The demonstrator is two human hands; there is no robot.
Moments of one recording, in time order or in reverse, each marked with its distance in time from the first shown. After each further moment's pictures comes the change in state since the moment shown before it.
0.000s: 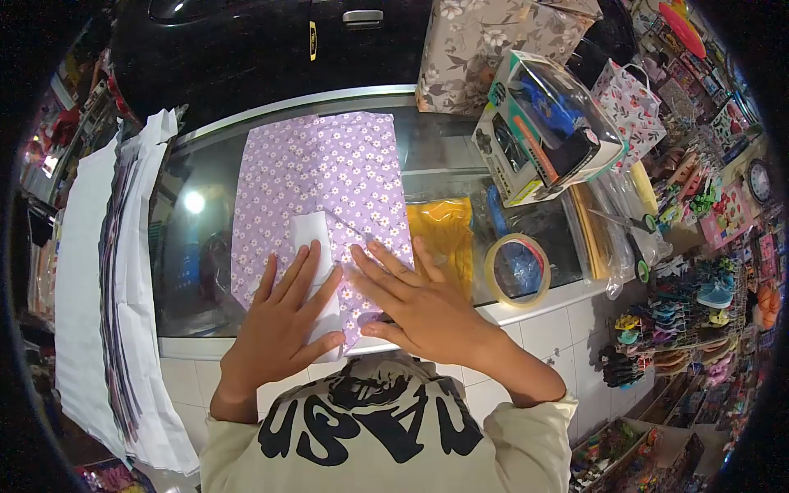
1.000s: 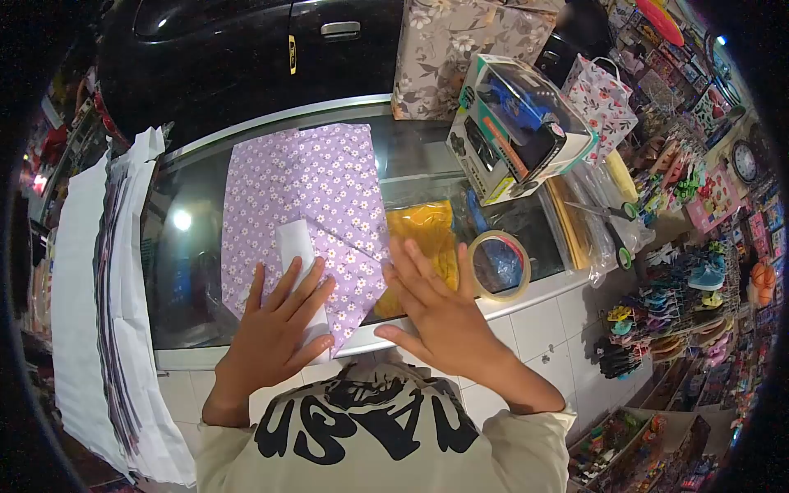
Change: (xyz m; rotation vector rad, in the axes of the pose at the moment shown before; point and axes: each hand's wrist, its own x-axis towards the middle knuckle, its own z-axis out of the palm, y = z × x) left_hand -0.001 0.002 -0.001 -0.008 -0.046 0.023; right_hand -0.037 -0.011 -0.002 -0.131 0.172 0.254
